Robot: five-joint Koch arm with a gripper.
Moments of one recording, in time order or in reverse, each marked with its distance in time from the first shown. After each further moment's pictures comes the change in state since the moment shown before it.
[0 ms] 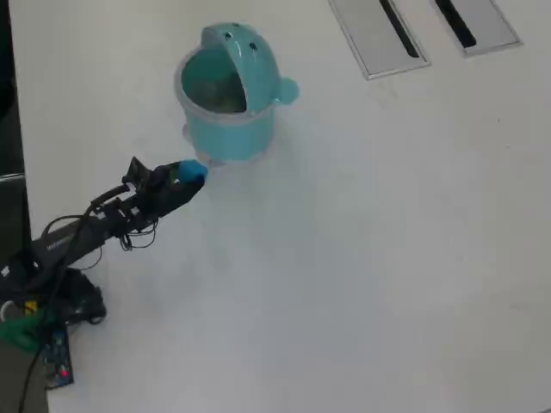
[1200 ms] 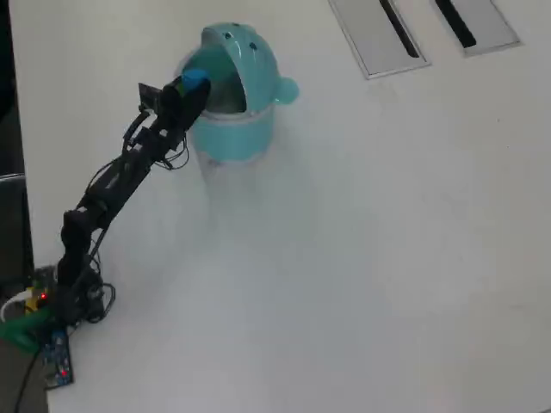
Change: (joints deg) arm -18.8 -49.7 -60.6 -2.5 -6.3
